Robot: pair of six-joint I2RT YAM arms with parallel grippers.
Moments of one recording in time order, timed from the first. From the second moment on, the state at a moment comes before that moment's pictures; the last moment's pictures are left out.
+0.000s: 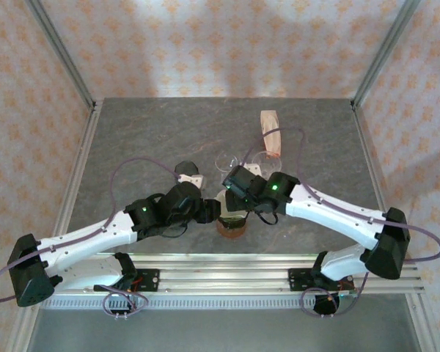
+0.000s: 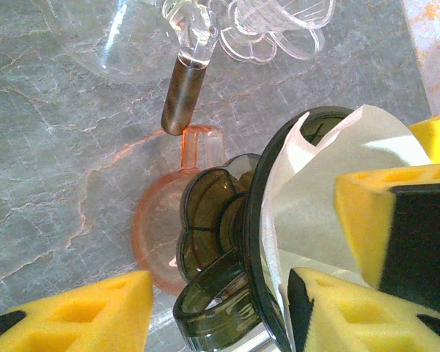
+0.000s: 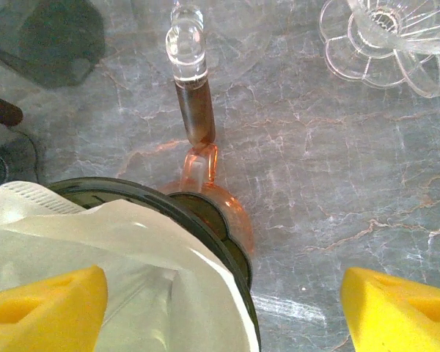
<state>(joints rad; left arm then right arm) -0.93 1.07 0.78 -0.46 -0.08 -0.86 1.01 1.36 1.21 -1.01 0.29 0.82</state>
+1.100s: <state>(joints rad) -0.93 1.07 0.78 -0.46 -0.08 -0.86 1.12 1.24 1.13 -1.05 0.31 0.90</state>
